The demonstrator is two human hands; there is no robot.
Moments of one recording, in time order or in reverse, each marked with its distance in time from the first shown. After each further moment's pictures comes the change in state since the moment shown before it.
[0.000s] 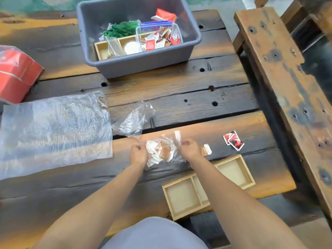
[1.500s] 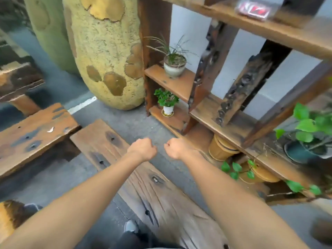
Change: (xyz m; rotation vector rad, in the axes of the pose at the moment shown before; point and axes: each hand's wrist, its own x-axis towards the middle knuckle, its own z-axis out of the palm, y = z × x) left_hand -0.606 -0.336 0.171 1.858 -1.379 2.113; right_hand -0.529 0.549 -0.009 0.652 0.949 0.900
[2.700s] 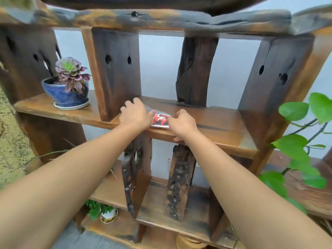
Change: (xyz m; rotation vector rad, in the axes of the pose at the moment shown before) left_hand 0.238 0.440 -0.284 -0.058 0.607 0.523; right_hand 0.089 0.141 -0.457 0.671 0.896 0.278
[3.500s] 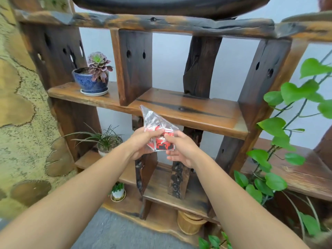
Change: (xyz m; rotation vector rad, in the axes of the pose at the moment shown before) left_hand -0.145 -0.069 -0.003 -1.221 -0.651 -0.215; right_hand -0.121 0.054 0.029 0.594 -0.415 0.218
